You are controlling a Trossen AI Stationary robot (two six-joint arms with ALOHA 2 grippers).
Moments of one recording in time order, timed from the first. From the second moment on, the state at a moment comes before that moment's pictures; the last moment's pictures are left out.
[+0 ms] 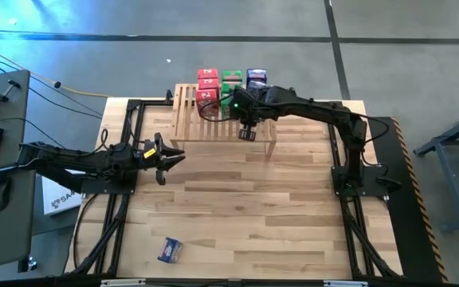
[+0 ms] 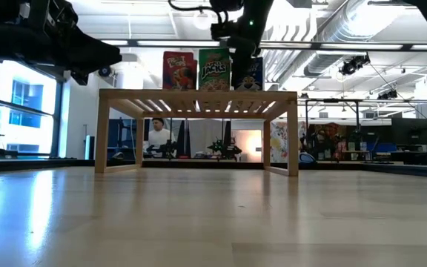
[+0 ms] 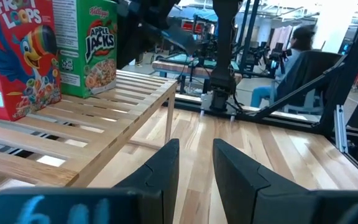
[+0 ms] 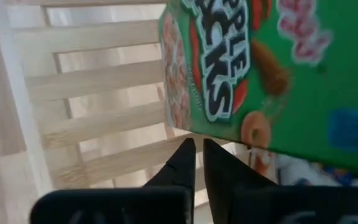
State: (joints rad) left arm -0.01 0.47 0.10 0.39 -0.21 -0.11; right arm -0.29 1.94 1.95 -1.13 0.28 -0.21
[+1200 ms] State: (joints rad) left arm -0.01 0.47 0.10 0.36 -0.25 -0.23; right arm -0.04 1.44 1.18 -0.26 0.05 -0.13
